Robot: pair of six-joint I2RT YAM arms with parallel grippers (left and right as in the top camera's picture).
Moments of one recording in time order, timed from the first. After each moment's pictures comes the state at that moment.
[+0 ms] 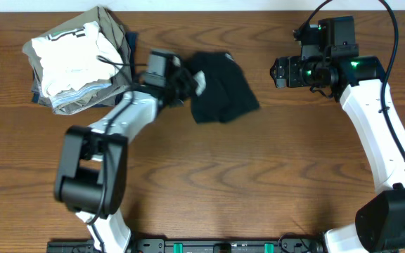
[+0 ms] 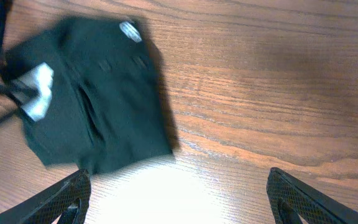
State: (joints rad) left arm -0.23 1.90 1.19 -0.11 0.38 -0.83; right arm 0.13 1.67 1.49 -0.80 -0.21 0.09
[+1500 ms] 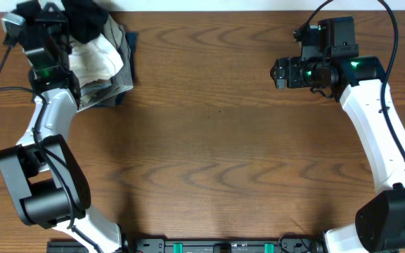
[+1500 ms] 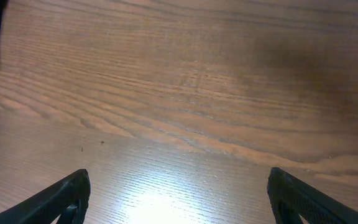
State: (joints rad) left arm 0.27 1.85 1.25 0.48 0.03 -1.22; right arm 0.13 1.67 1.49 -0.81 -0.21 0.09
